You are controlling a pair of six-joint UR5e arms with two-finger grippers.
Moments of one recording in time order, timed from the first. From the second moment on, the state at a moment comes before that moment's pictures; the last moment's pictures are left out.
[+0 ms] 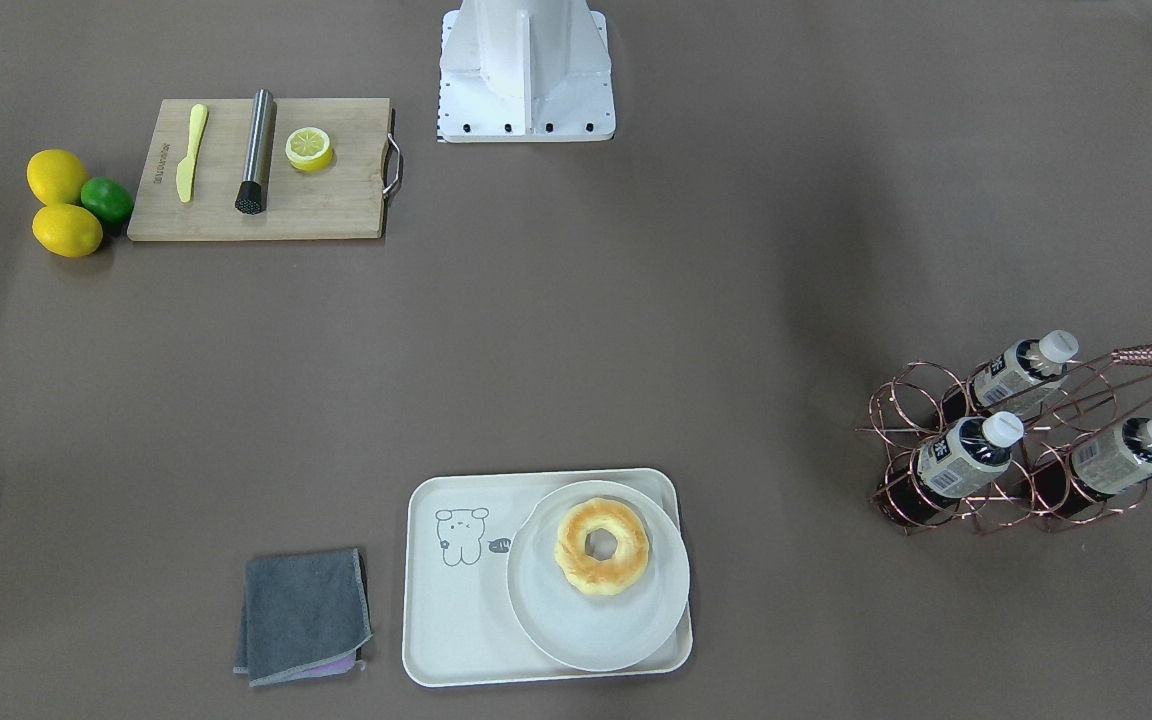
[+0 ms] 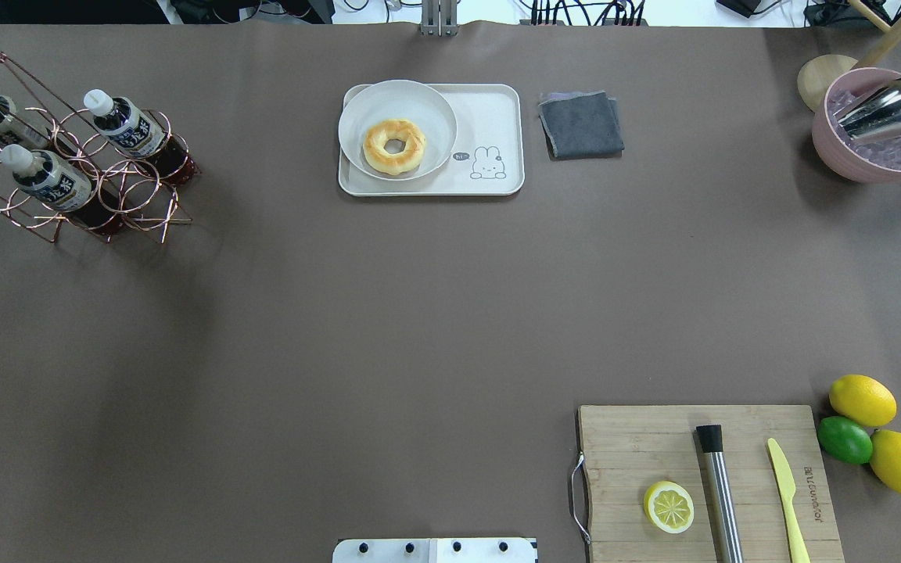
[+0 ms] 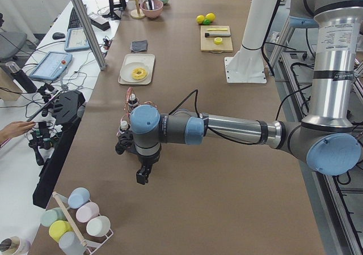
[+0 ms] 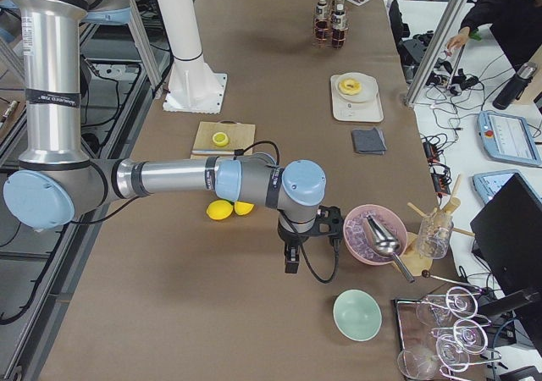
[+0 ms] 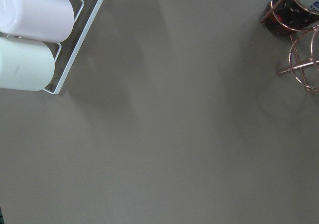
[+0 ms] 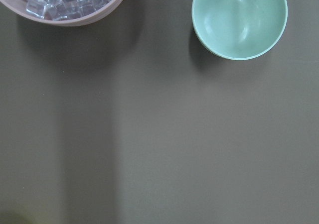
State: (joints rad) left arm -1.62 -1.59 -1.67 -1.52 -2.29 0.29; right arm 1.66 -1.63 1.75 -1.80 2.30 -0.14
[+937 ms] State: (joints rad) left arm -1.62 -1.59 -1.68 -1.52 -2.29 0.29; right arm 1.67 -1.63 1.76 -1.80 2.31 -0.14
